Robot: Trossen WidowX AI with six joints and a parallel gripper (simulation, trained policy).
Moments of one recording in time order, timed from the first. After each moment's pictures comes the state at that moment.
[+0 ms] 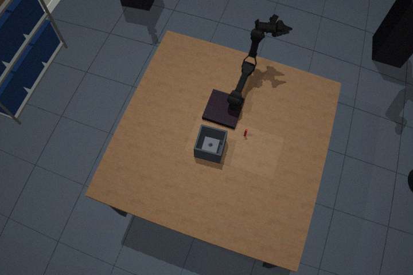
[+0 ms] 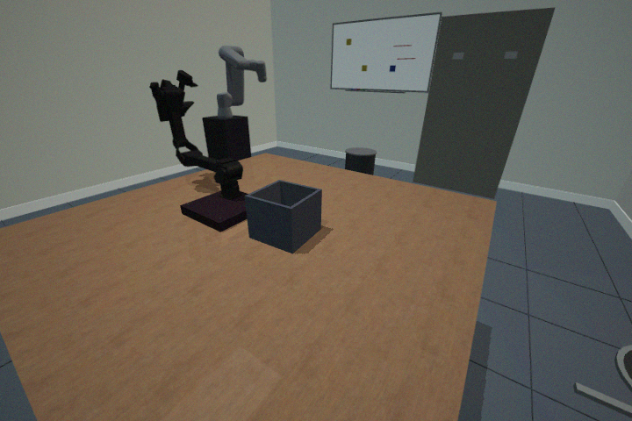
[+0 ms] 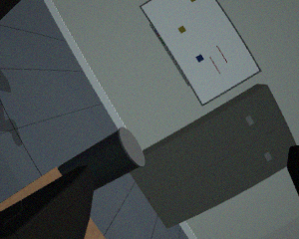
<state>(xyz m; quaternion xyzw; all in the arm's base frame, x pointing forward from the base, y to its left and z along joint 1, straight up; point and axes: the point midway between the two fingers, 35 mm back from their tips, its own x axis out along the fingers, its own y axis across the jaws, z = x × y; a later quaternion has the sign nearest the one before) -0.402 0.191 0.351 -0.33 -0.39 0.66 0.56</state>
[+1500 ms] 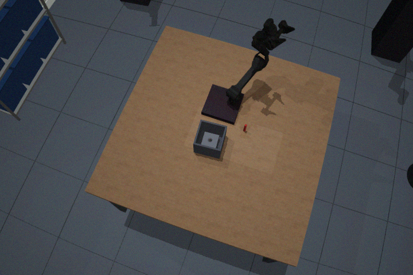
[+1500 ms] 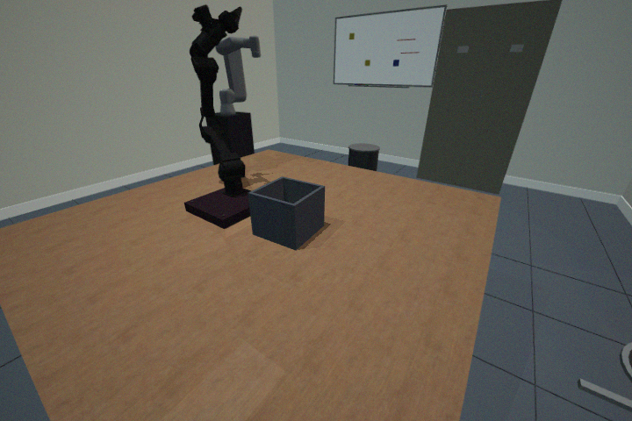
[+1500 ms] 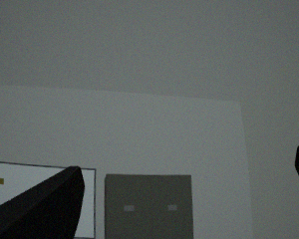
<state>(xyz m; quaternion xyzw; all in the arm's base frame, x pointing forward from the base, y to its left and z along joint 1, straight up) -0.108 0.182 0.596 0.18 -0.29 0.53 0.77</state>
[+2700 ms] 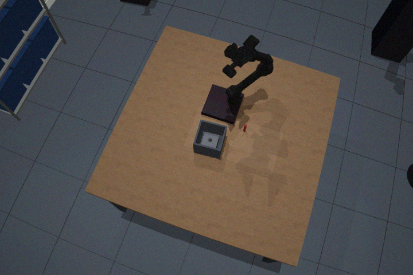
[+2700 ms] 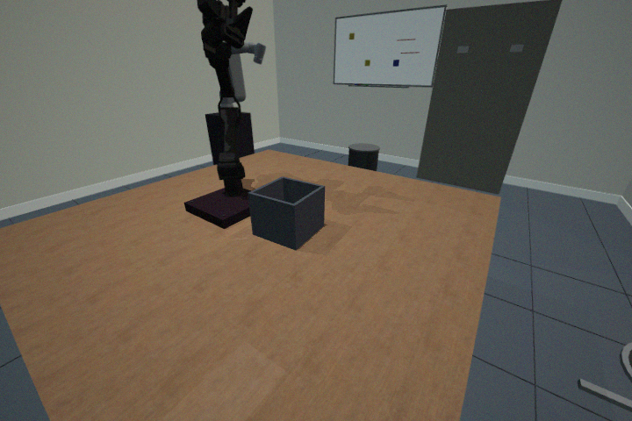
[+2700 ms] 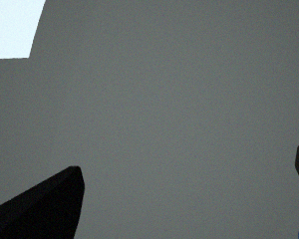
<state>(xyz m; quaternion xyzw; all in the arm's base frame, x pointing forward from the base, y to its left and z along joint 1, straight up) 0.135 -0.002 0.579 0.49 -0.20 0.11 0.84</state>
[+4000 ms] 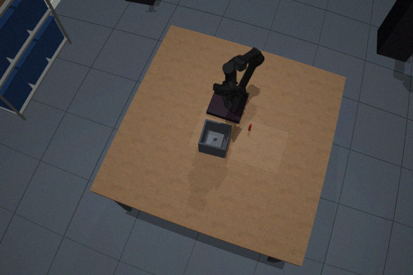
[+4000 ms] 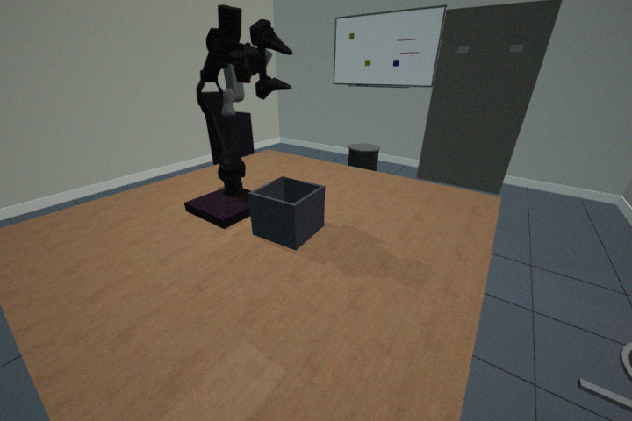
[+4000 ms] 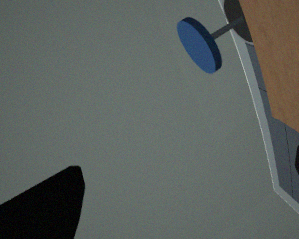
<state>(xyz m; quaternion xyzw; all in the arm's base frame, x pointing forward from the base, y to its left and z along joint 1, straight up) 0.257 -0.016 0.424 0.83 0.16 -0.05 0.53</state>
